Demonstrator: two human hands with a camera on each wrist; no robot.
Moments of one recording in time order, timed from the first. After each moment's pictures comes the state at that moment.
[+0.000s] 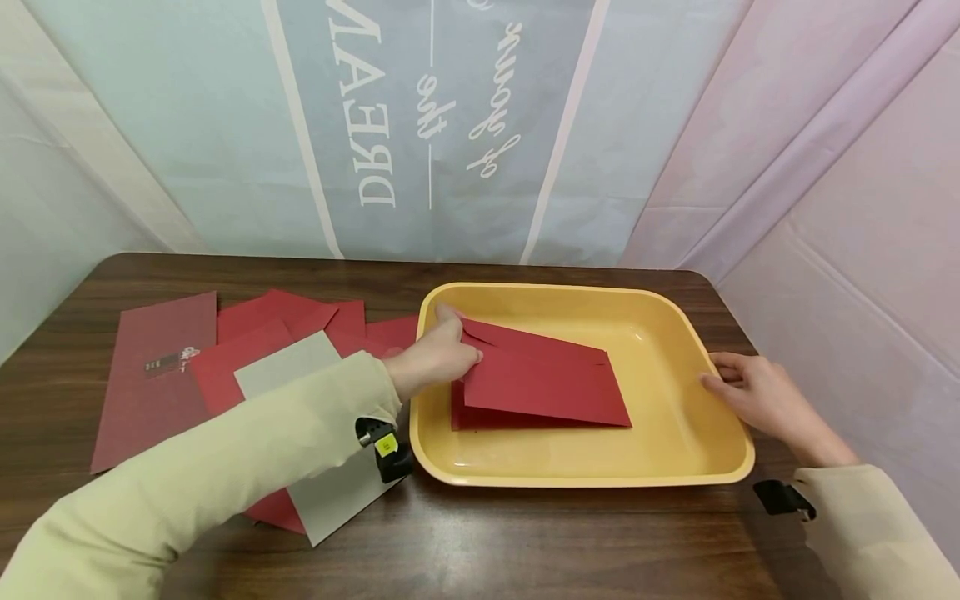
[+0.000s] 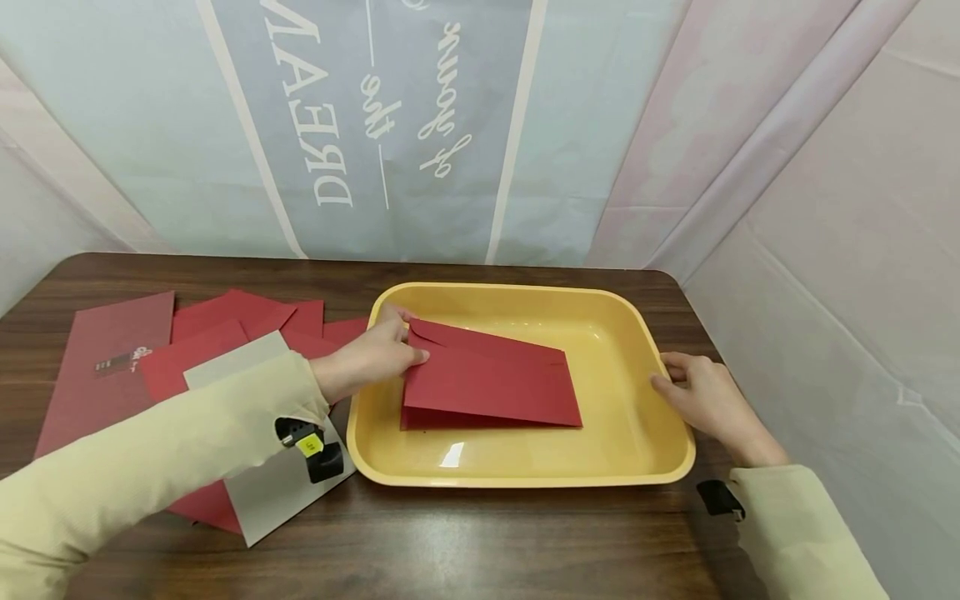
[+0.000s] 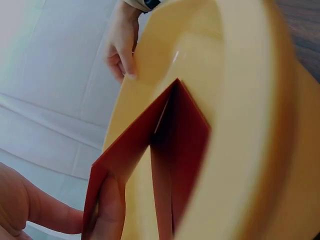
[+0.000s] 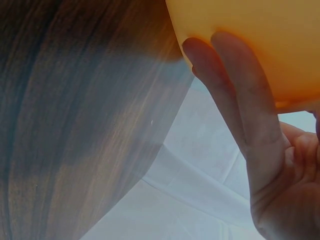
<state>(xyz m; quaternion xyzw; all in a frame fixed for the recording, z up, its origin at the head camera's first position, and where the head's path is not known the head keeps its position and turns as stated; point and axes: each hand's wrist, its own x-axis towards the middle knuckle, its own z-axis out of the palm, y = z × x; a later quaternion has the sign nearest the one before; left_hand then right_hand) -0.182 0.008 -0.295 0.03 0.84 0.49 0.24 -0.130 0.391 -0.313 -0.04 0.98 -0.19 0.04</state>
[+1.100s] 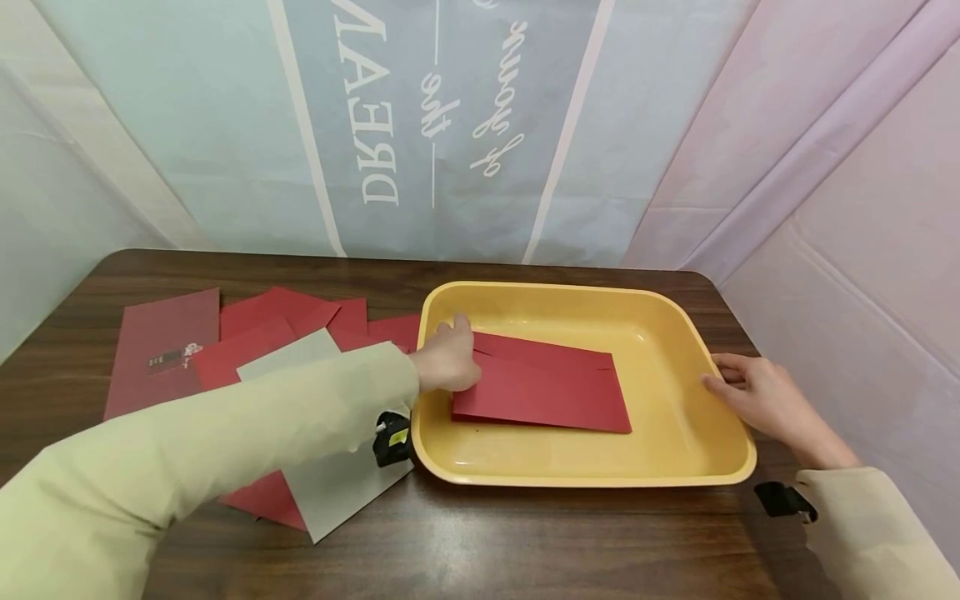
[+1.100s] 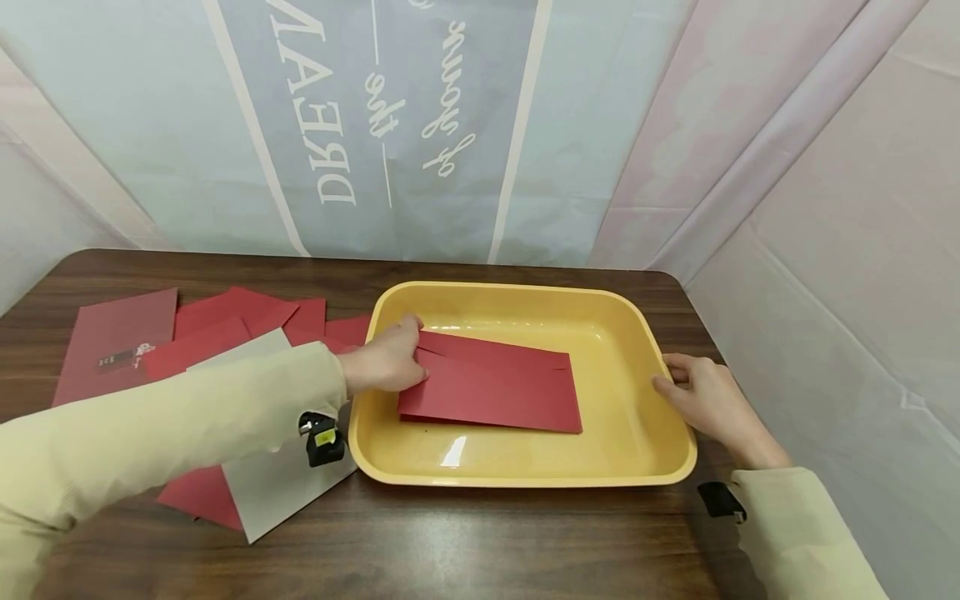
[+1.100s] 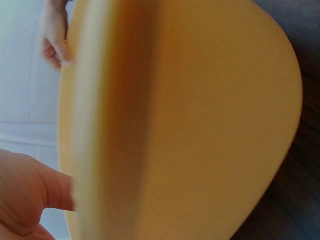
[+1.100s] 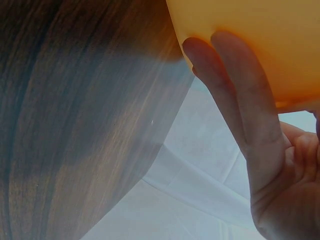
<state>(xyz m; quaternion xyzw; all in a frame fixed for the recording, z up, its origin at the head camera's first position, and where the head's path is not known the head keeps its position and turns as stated) -0.181 0.010 -0.300 0.09 0.92 0.30 0.25 -0.131 0.391 -0.315 -0.05 0.98 -0.19 0.03</state>
